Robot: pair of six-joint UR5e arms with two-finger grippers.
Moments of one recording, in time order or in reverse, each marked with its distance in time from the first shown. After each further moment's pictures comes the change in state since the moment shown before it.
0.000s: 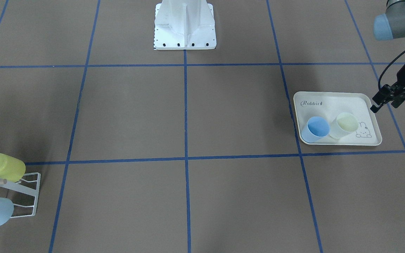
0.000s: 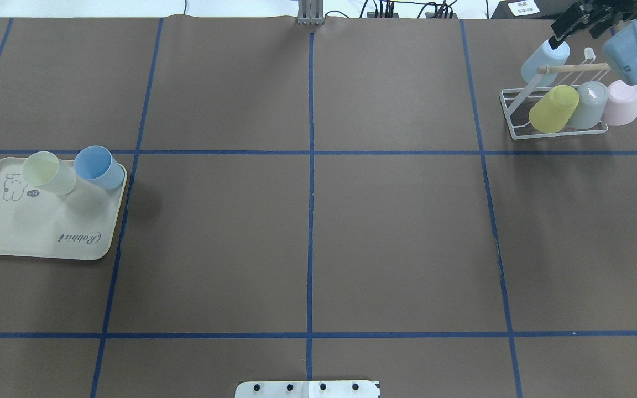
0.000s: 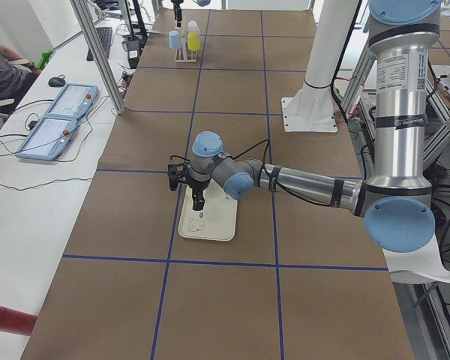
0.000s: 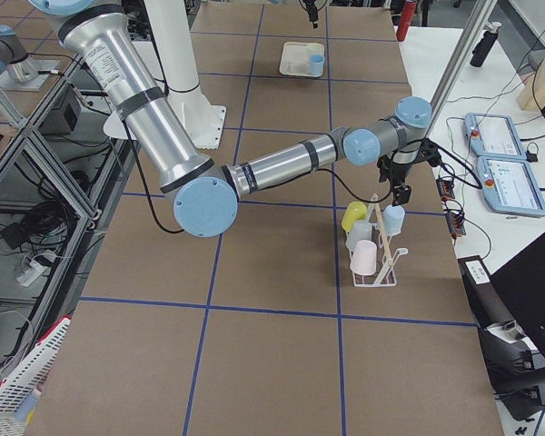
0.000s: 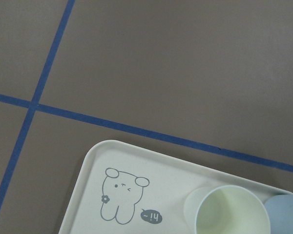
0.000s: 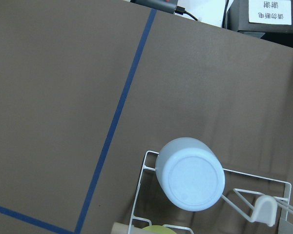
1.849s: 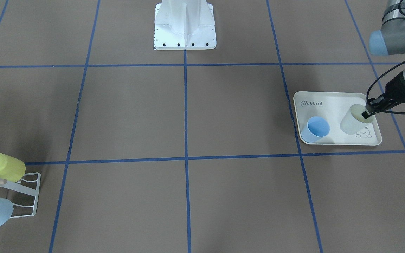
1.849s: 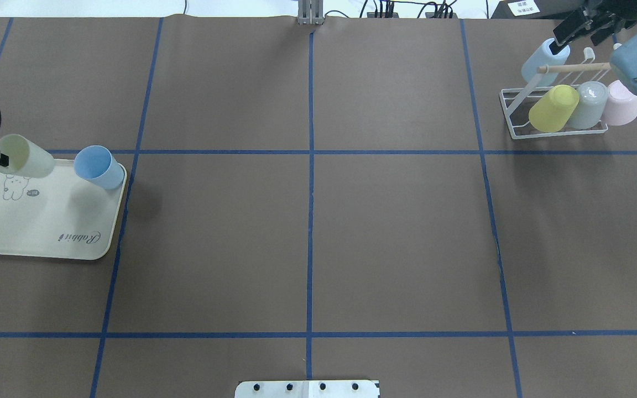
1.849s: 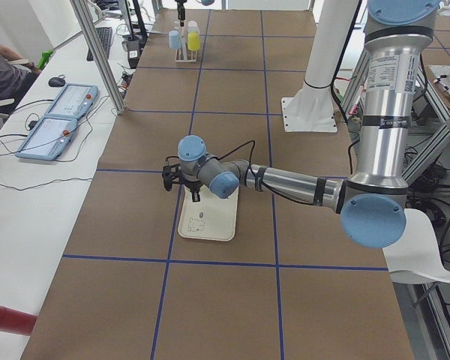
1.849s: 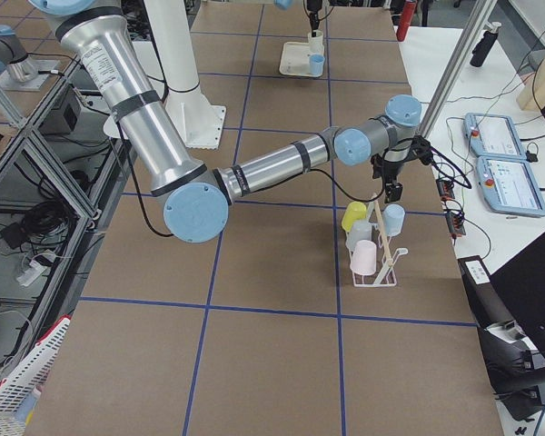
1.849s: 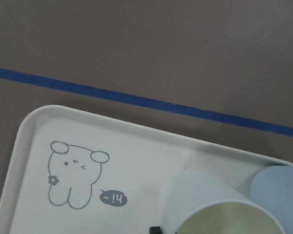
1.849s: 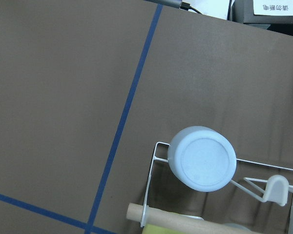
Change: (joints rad) left arm -0.041 -0.071 0.074 0.029 -0.191 0.077; right arm -0.004 -0.039 0.062 0.000 0.019 0.037
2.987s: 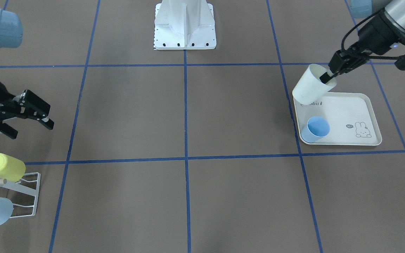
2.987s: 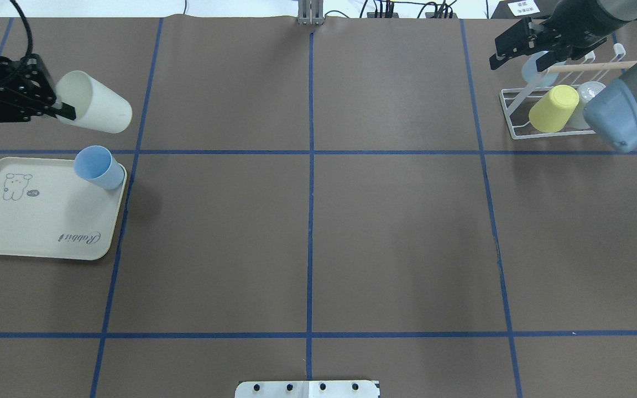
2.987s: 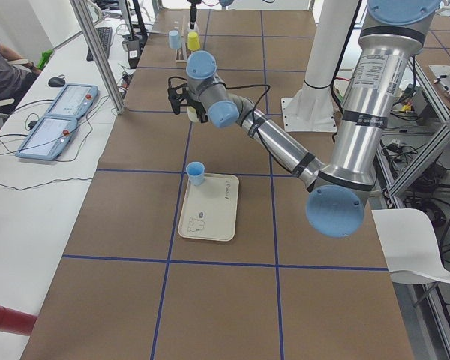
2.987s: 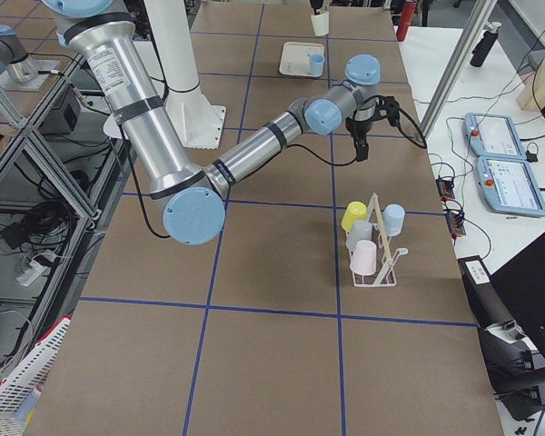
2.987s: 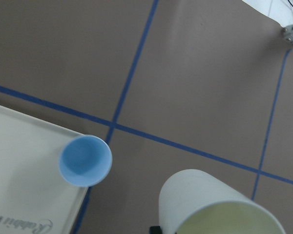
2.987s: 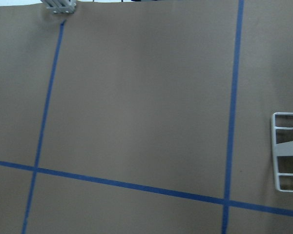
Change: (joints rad) left arm 0.099 -0.237 -0.351 0.148 -0.109 -0.574; right arm -0.162 -0.059 0.377 0.046 -0.005 0.541
